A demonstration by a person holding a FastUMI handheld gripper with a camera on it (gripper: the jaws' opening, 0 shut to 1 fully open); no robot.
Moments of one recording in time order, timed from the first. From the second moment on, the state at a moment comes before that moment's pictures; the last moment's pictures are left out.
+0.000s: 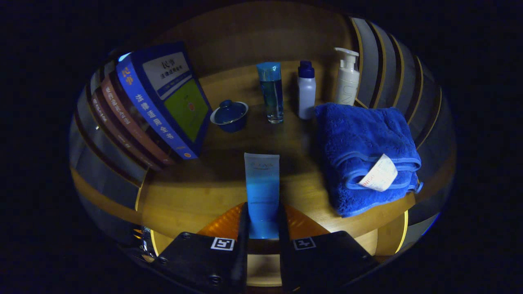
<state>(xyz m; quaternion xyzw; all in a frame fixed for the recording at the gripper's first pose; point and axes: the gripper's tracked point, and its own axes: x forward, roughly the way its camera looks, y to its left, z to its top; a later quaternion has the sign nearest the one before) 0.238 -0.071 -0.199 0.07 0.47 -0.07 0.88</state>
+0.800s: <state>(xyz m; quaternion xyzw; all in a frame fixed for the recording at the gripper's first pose) 0.180 -0.059 -0.131 0.04 0.35 -0.05 0.93</state>
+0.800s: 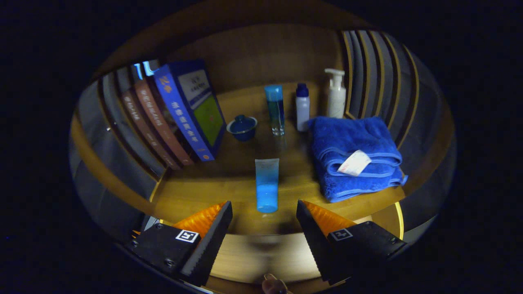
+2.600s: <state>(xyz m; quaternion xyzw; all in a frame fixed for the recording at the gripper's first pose) -0.055 -0.048 -0.229 0.02 0.22 -0.05 0.97</state>
